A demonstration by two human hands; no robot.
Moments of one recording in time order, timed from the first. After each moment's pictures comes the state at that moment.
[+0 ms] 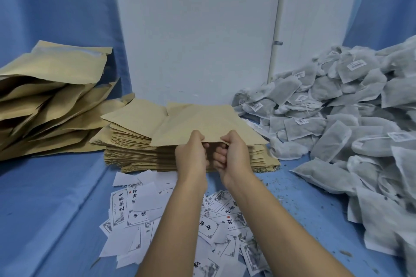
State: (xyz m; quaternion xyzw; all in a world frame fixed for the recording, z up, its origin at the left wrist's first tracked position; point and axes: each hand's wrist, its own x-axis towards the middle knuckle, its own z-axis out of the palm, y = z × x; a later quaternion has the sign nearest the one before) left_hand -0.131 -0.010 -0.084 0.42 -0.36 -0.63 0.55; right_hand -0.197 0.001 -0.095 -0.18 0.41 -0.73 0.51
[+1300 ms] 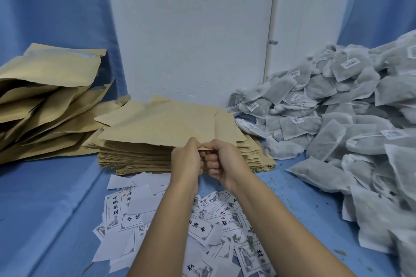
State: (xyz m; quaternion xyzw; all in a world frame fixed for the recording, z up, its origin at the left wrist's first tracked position) left_hand -0.131 -0.015 -0.094 0.45 -0.44 -0.59 0.51; right_hand -0.205 0.009 -0.096 -0.30 0.47 -0.61 0.56
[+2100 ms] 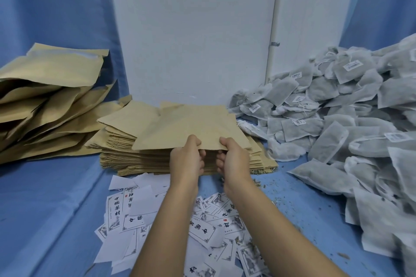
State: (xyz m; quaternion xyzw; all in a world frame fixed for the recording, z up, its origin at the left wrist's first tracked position) left_hand -0.126 -0.013 -0.091 0.44 -0.41 -0.60 0.54; right_hand -0.199 0.007 -0.100 -0.17 0.50 -0.74 0.42
